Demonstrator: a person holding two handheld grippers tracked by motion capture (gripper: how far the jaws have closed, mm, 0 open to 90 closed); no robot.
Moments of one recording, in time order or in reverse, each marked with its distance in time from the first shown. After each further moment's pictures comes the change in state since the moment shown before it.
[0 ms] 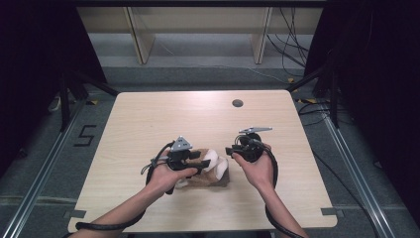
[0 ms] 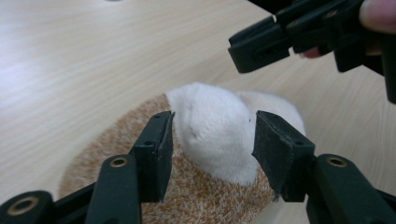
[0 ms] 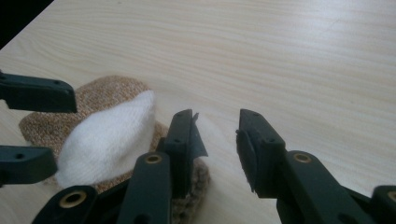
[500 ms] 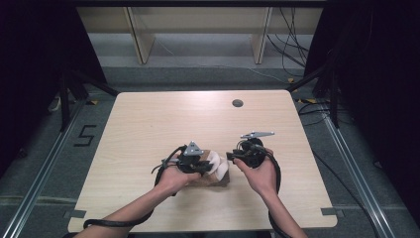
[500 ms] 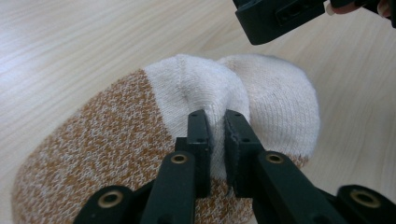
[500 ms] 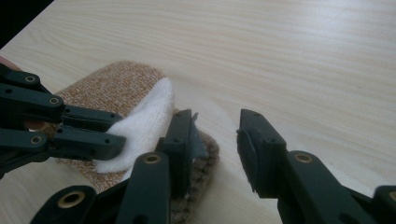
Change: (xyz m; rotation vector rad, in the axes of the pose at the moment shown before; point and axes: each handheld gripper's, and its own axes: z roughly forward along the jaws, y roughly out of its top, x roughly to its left) left arm -0.008 -0.004 0.020 0.123 -0.008 0.089; right arm 0.003 -0.012 -0.009 0.010 0.014 -0.028
